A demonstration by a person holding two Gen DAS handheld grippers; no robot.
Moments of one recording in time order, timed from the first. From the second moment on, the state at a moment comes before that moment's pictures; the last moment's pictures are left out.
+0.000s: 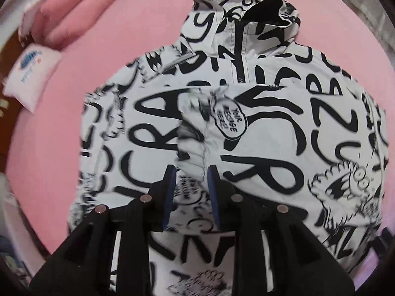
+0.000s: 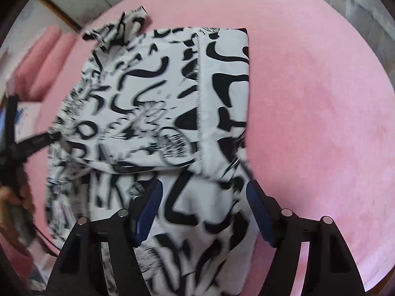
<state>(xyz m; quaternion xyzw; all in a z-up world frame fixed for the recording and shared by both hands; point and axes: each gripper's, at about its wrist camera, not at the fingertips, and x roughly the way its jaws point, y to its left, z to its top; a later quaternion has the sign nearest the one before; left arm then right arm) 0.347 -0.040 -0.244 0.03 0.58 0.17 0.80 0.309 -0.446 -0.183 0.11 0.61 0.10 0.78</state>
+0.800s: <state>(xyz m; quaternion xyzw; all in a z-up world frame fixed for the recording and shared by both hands) 0.348 -0.133 -0.307 -0.18 0.66 -0.03 0.73 0.367 -0.373 -0.239 0.14 0.60 0.19 0.77</state>
